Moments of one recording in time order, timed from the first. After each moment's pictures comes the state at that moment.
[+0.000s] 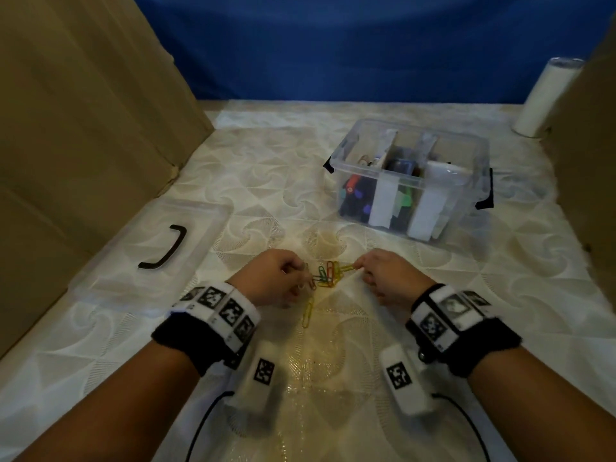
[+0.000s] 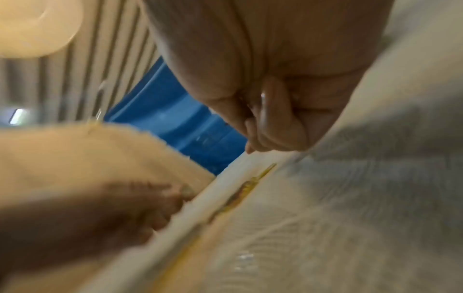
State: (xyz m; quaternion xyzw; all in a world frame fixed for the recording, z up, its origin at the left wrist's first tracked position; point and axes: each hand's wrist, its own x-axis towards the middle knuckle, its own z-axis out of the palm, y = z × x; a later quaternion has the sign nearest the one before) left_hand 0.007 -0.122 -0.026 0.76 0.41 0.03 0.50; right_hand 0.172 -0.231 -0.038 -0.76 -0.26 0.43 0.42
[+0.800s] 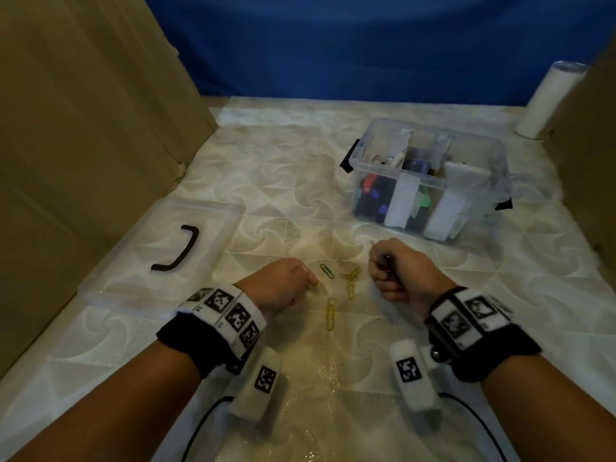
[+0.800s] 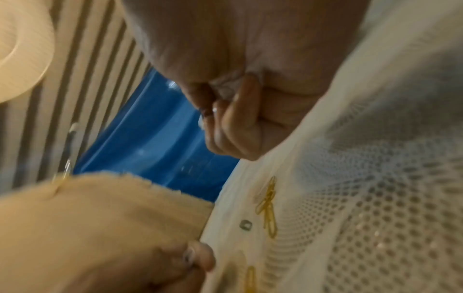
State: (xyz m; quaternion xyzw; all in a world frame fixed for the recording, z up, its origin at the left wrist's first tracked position) left_hand -0.011 -0.105 -0.029 0.77 0.37 -0.01 0.51; right_hand 0.155 -0.223 -0.023 -0.64 -0.24 0.51 0.52
